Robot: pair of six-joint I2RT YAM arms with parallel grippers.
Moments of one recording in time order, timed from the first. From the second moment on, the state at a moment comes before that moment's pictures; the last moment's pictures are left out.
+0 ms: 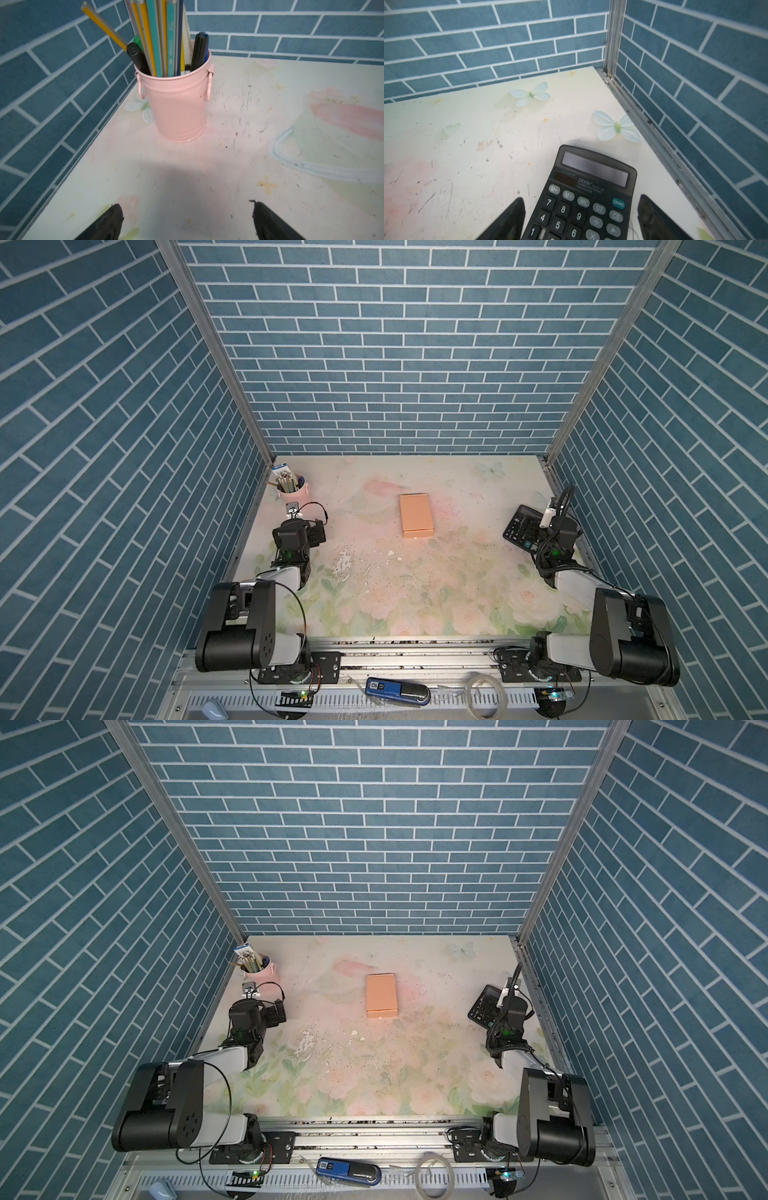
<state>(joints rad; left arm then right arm) 0.04 1.41 0.41 0.56 -0.18 -0.06 -0.08 1.31 0.44 0.52 0.07 0.07</state>
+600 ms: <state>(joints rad) 0.01 1.52 0.36 0.82 -0.08 0.01 -0.06 1.55 0.28 0.86 0.06 0.05</state>
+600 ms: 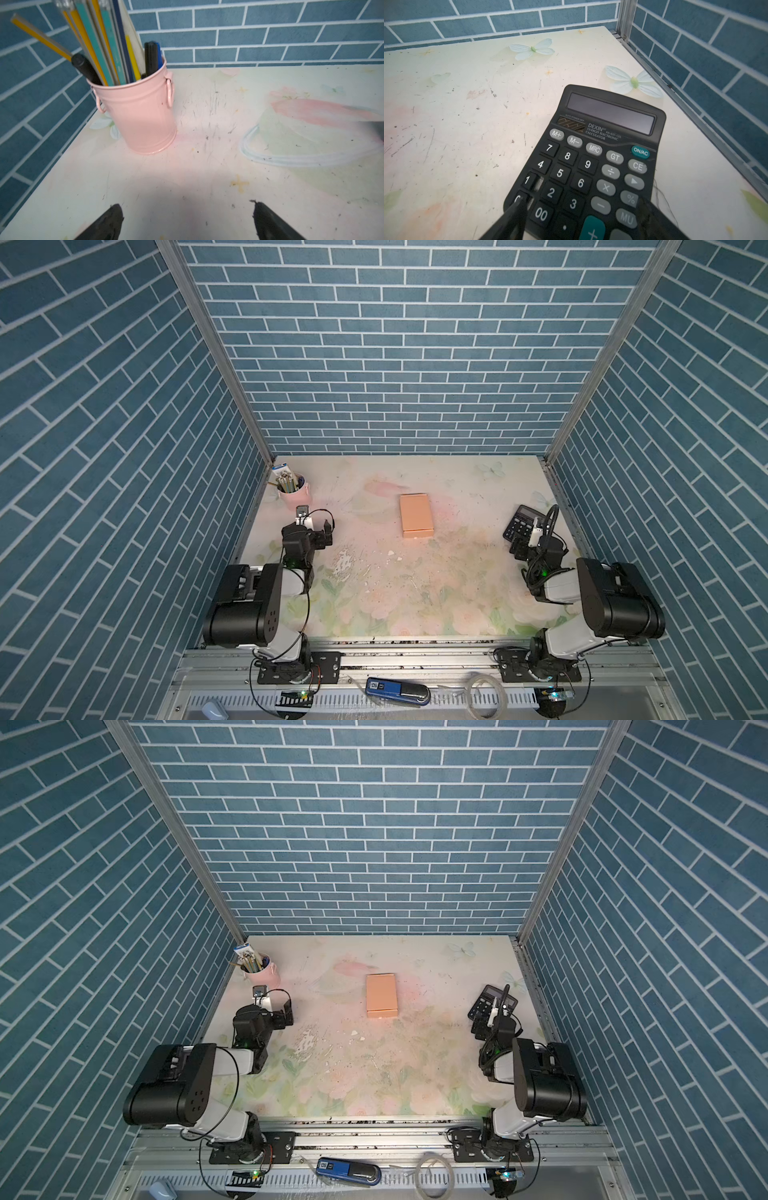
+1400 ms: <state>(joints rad) 0.00 1.52 0.36 0.81 -0.09 0.02 -0.06 1.55 0.38 0.80 0.07 0.05</state>
